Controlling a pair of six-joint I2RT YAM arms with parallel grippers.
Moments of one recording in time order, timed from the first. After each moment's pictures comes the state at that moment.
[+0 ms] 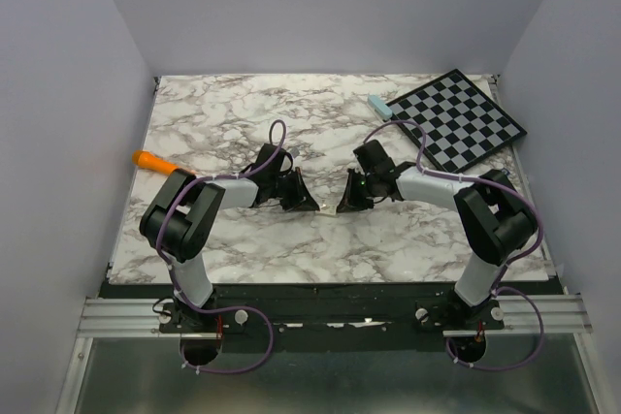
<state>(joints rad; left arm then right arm) -0.47 1.78 0.83 0.11 0.56 -0.80 0.60 1.76 0.98 -0.22 -0.26 0.73</state>
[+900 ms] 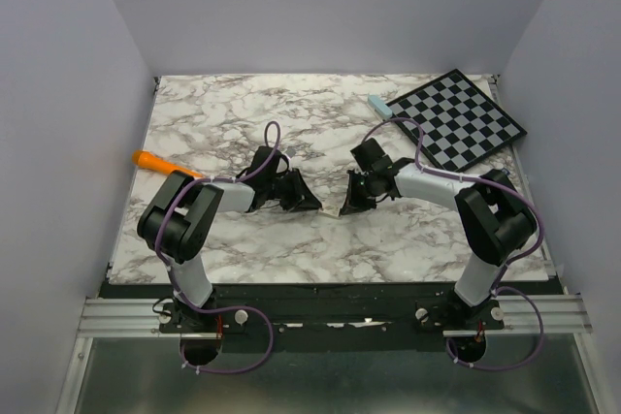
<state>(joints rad) -0.45 1.77 0.76 0.23 0.60 -0.88 0.61 1.76 1.03 -0.36 -0.21 0.68</state>
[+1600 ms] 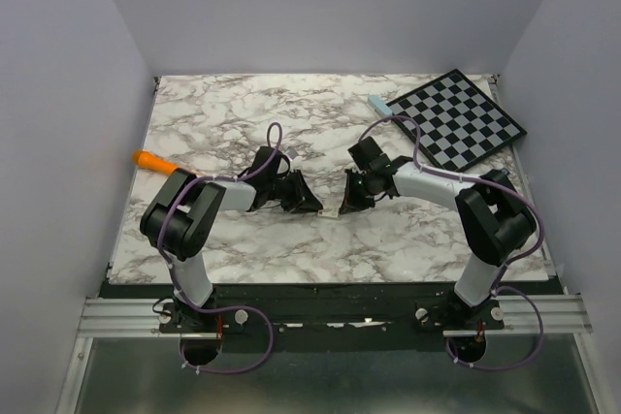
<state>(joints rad) -0.45 1.79 0.77 0.24 0.64 -0.88 0.63 1.76 1.06 -0.39 -0.20 0.66</state>
